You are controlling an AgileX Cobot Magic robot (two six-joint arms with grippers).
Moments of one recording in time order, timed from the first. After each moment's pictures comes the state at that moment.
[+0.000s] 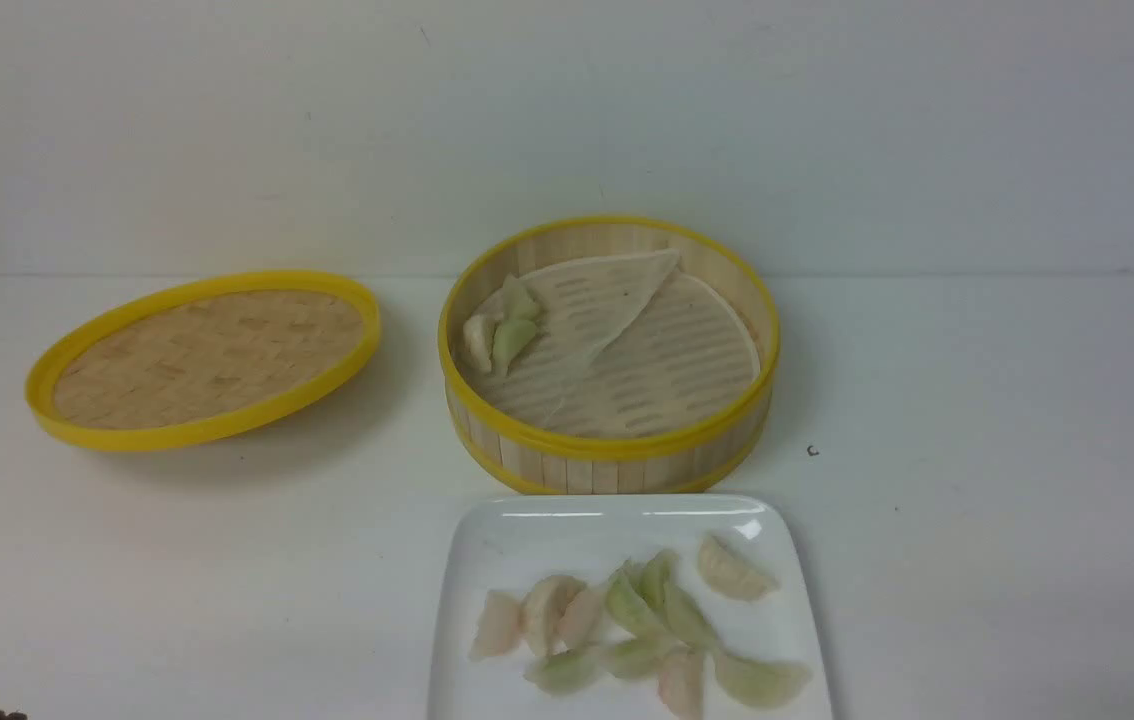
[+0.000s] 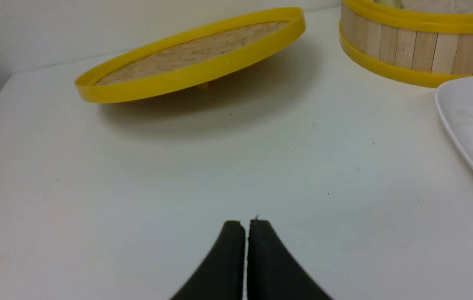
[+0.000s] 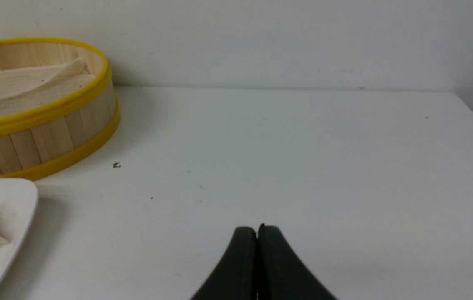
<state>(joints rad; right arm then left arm) -0.02 -0.01 0.02 0.03 0.38 -0.02 -0.05 -0.01 0.03 -0.08 0.38 0.20</state>
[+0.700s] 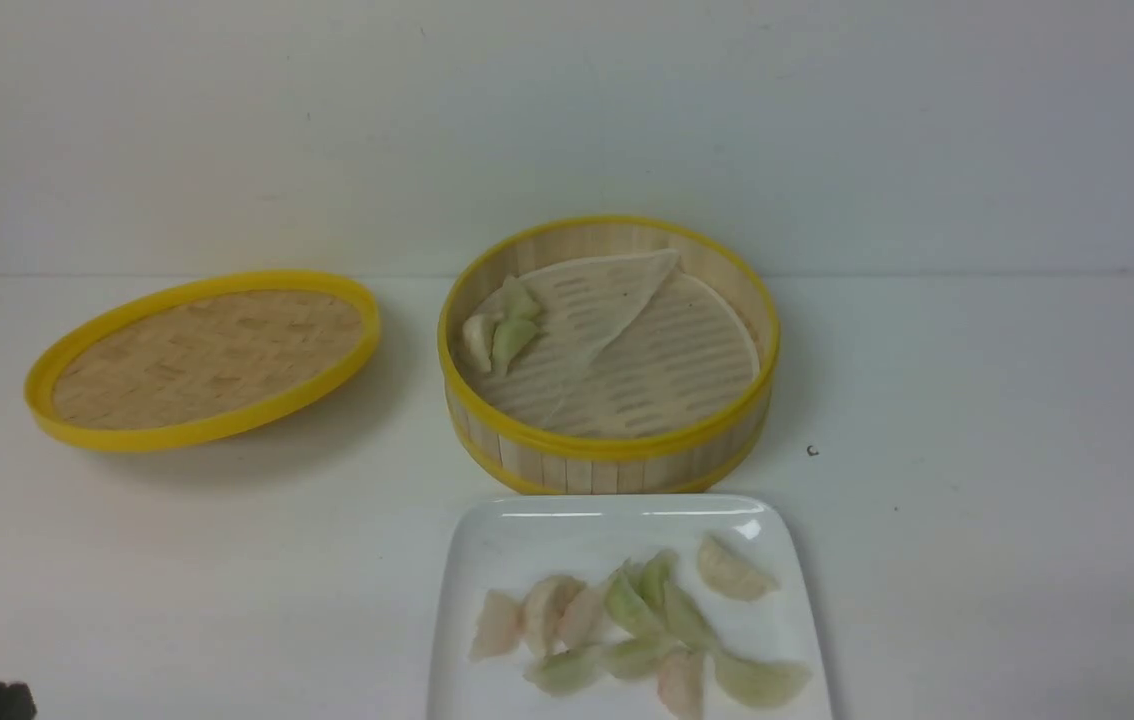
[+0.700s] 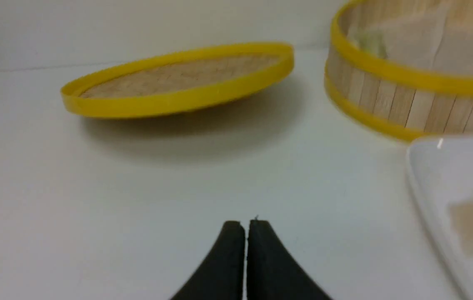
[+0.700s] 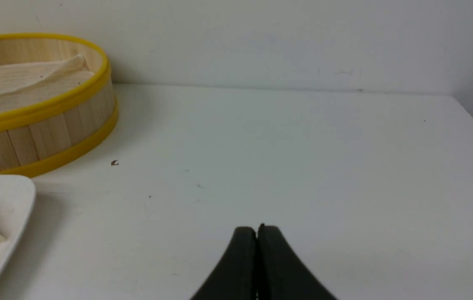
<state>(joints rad) -0.02 -0.01 0.02 0.03 0.38 -0.02 -0.05 -0.01 0.03 -0.24 0.24 0.13</state>
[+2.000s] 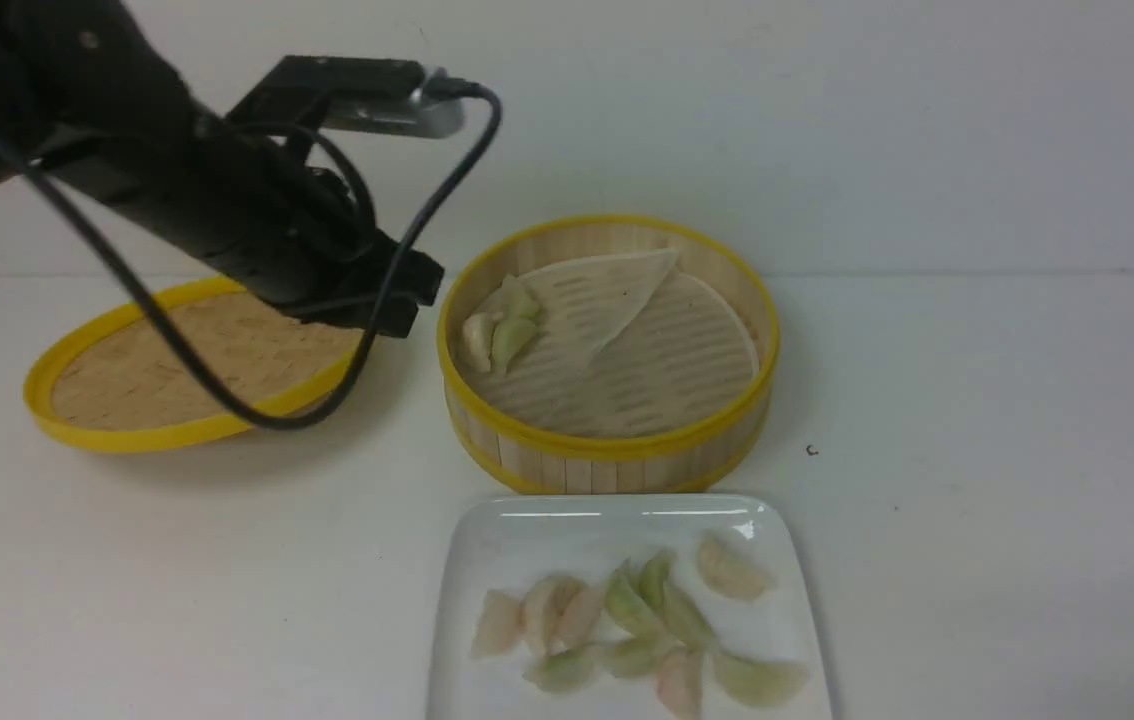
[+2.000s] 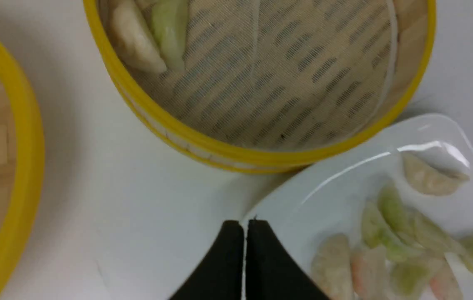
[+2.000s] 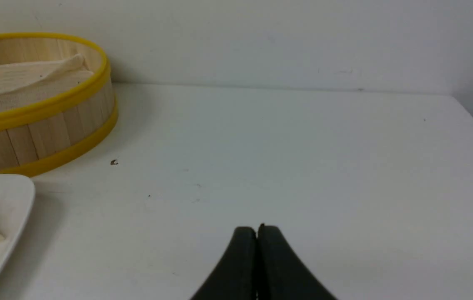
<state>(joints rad) -0.02 -0.01 0.02 0.03 0.38 -0.02 -0.25 1.70 -1.44 -0.36 0.88 0.31</state>
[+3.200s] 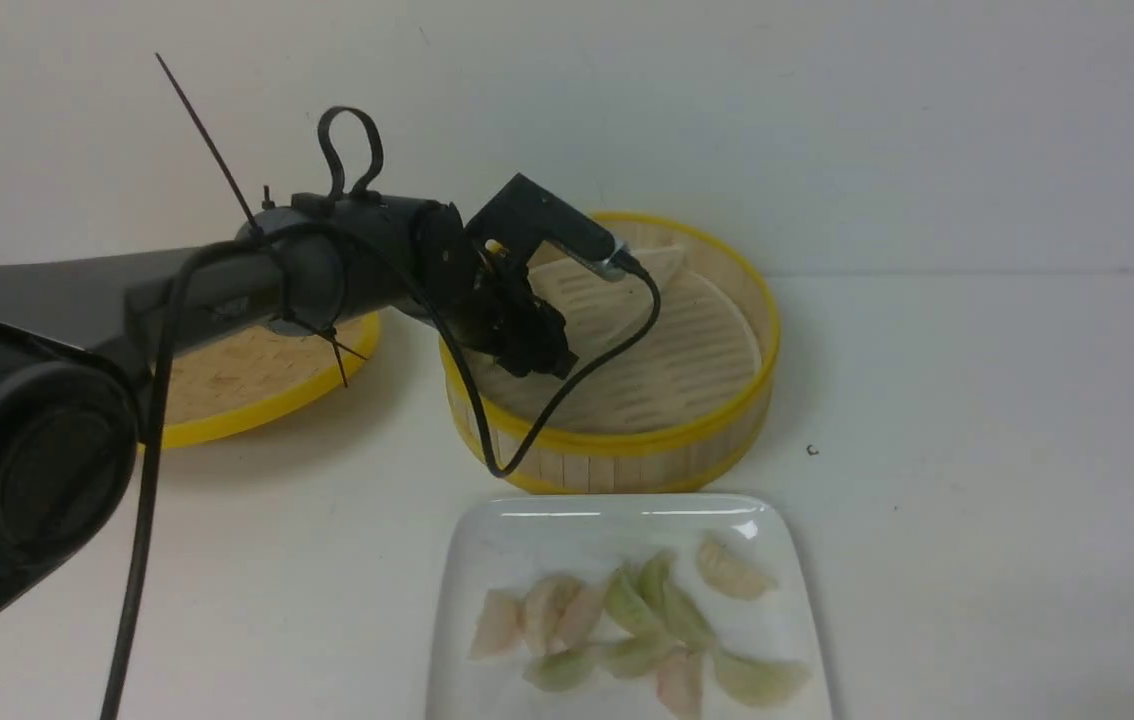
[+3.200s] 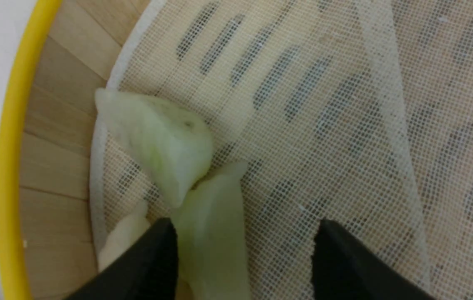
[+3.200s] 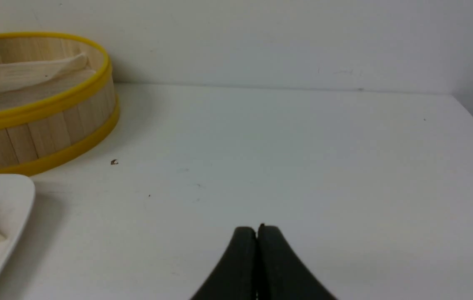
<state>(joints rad) -0.02 -0.01 0.02 0.03 0.38 -0.02 -0.38 2.22 -1.65 -0.14 0.37 0.41</state>
